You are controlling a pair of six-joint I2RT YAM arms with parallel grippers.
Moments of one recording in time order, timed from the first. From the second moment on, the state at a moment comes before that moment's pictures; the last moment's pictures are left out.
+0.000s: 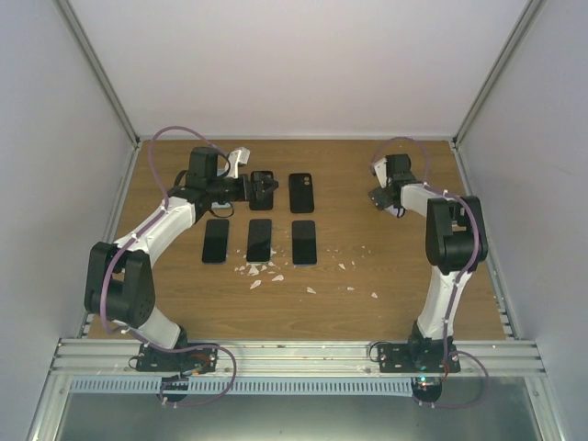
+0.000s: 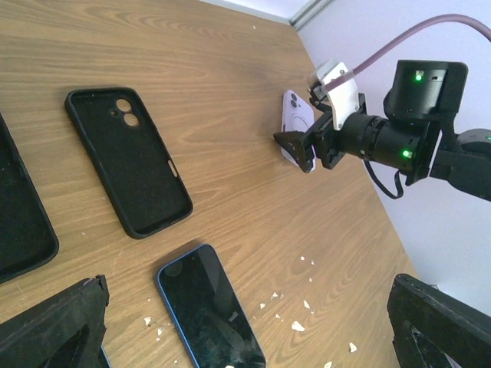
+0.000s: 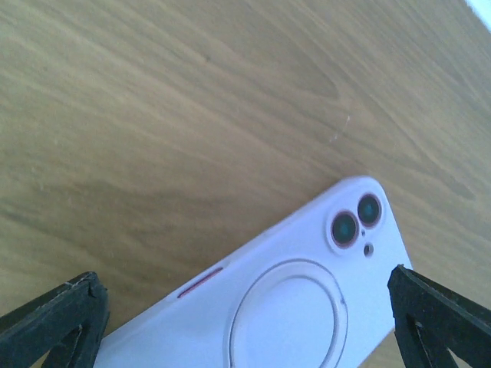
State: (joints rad) left arm -0.23 1.56 1.13 -0.17 0.68 -0.39; right arm 0.09 2.03 1.29 -0.14 0.25 -0.53
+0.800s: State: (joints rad) left arm -0.23 1.57 1.13 -0.17 0.68 -0.39; right arm -0.17 1.93 1.18 -0.26 -0.04 -0.44
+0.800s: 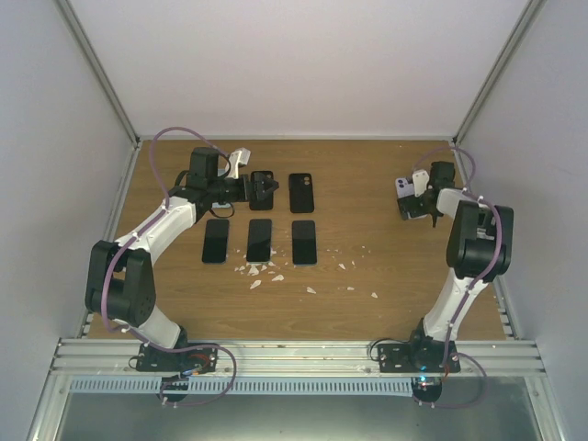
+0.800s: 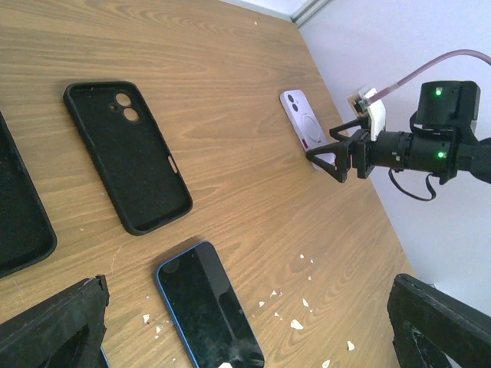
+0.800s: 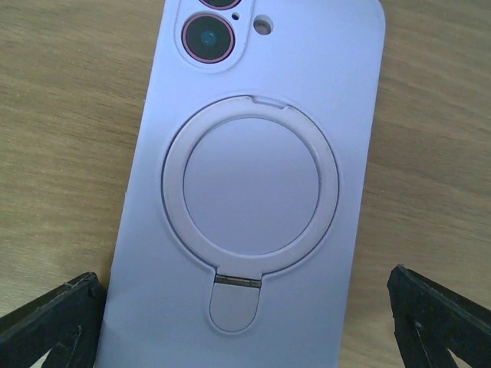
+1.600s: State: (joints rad) left arm -0.23 1.58 1.13 -0.17 0.68 -0.39; right arm -0.24 2.11 1.45 -0.48 -0.21 -0.43
